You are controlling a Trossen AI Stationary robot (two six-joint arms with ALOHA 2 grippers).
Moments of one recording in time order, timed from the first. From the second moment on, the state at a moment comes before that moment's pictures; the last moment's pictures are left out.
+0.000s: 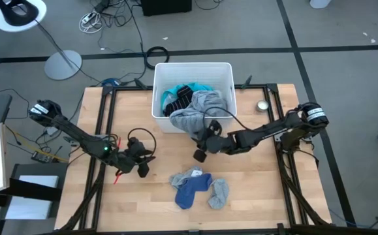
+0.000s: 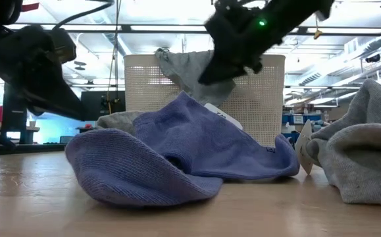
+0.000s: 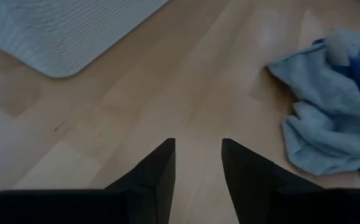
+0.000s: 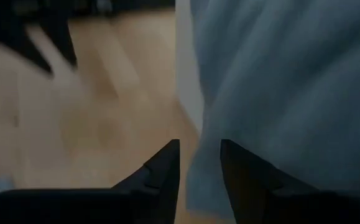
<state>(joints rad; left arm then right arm) -0.52 1.09 0.34 -0.03 -0.65 -0.84 0.19 1.63 0.99 0.03 0.64 0.30</state>
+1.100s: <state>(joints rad) -0.52 1.09 0.34 0.01 -0.65 -0.81 0.33 1.63 1.21 -0.34 1.05 0.00</state>
